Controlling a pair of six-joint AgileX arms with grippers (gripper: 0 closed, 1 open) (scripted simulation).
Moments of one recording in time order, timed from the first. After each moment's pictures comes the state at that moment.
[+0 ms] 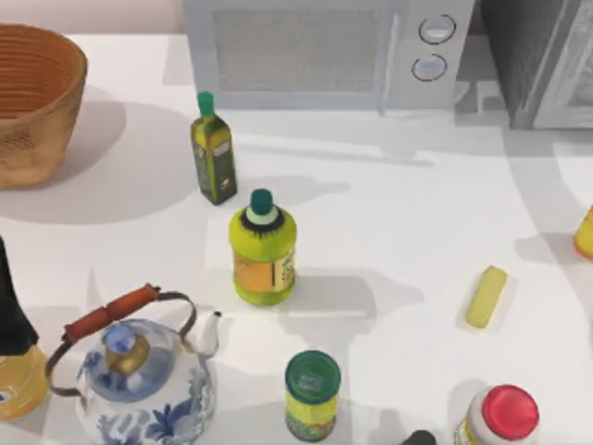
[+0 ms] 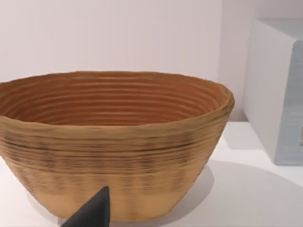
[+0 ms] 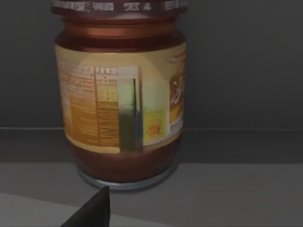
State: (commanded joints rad) left arm 0.00 0.00 0.00 0.00 0.00 0.00; right arm 0.18 1.31 1.72 -0.41 0.19 0.02
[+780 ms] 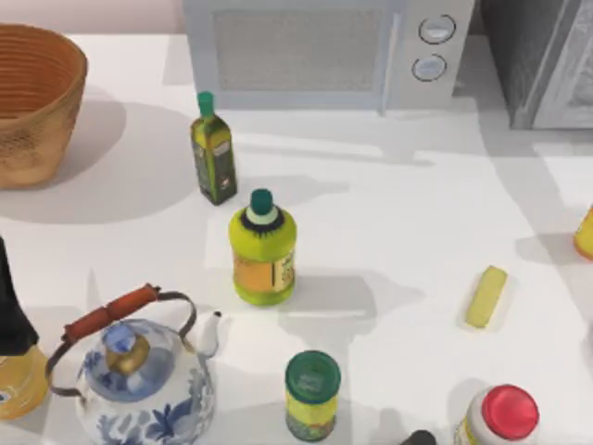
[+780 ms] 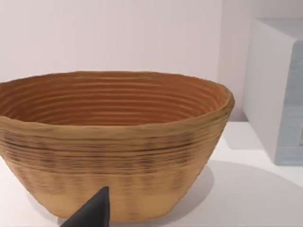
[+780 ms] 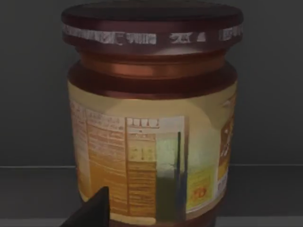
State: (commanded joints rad) left arm 0.00 0.00 0.00 0.00 0.00 0.00; right arm 0.24 1.51 1.89 -0.38 0.27 0.01
